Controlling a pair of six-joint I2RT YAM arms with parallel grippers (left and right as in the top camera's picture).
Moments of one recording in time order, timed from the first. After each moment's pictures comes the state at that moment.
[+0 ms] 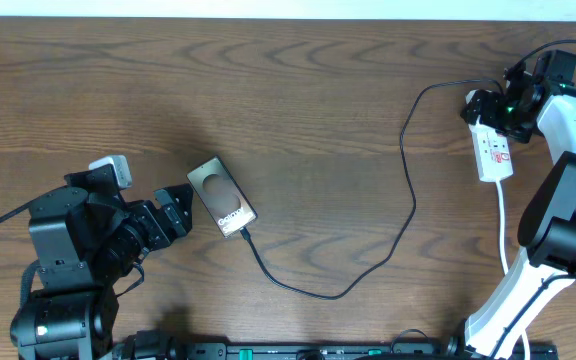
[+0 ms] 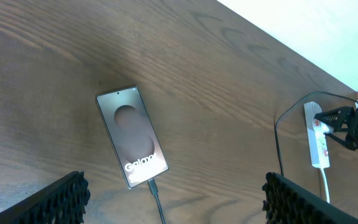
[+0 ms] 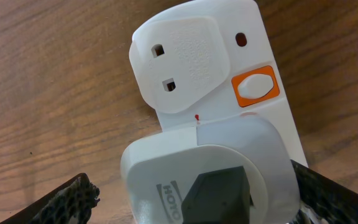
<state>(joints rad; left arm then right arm) 0.12 0.74 0.96 -0.94 0.38 -0.38 -0.32 2.15 1.62 -0.68 -0.27 0.05</state>
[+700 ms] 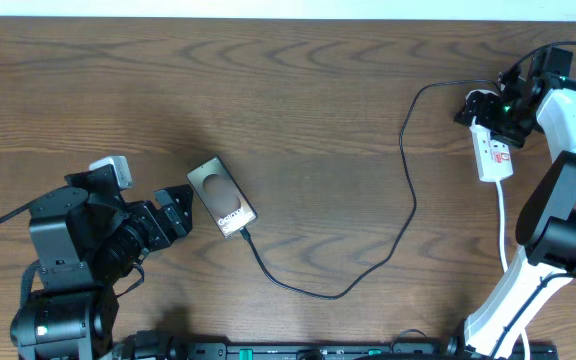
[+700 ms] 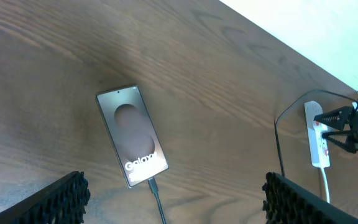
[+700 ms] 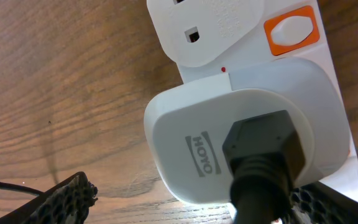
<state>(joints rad) 0.12 0.74 0.96 -0.94 0.38 -0.38 -0.30 2.16 1.67 -0.83 -0.29 0.09</state>
